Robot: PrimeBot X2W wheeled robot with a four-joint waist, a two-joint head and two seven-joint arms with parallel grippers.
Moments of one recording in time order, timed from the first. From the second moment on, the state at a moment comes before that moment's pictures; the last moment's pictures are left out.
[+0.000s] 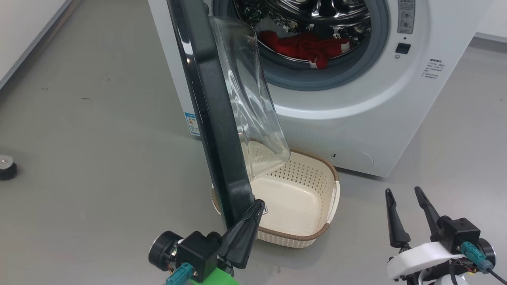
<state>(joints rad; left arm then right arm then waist) -0.02 0.05 -0.61 -0.16 -0.38 0.04 -0.03 0.05 -0.06 0.07 0.21 0.24 0.04 -0.26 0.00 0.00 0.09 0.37</state>
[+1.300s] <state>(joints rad) -0.01 0.05 -0.55 -0.17 -0.37 0.09 -0.13 0.04 -0.06 0.04 0.22 0.19 0.07 -0.26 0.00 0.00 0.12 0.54</state>
